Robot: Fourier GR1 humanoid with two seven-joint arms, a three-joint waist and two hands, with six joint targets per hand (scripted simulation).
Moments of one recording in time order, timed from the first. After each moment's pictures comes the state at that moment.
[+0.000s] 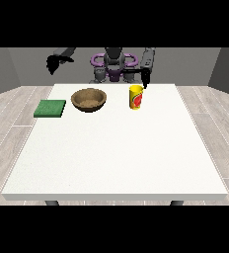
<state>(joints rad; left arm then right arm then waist) -0.17 0.02 -0.07 -1.30 -0.02 0.25 -0.44 0.06 -0.16 -0.24 -1.56 -0.25 0.33 -0.27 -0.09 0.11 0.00</state>
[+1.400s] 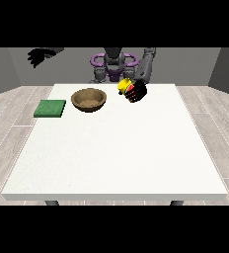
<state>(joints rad) -0.49 0.07 -0.02 -0.71 -0.28 0.61 -0.55 -0.03 -0.35 -0.37 -1.38 -0.41 0.50 -0.19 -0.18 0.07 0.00</state>
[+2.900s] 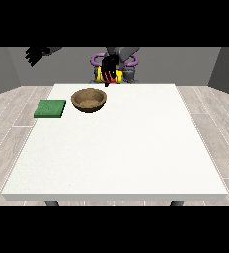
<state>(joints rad) -0.92 0.00 -0.71 -0.58 -1.20 0.30 0.63 -0.20 -0.37 -0.35 -1.11 -0.34 0.44 -0.12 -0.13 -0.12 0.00</state>
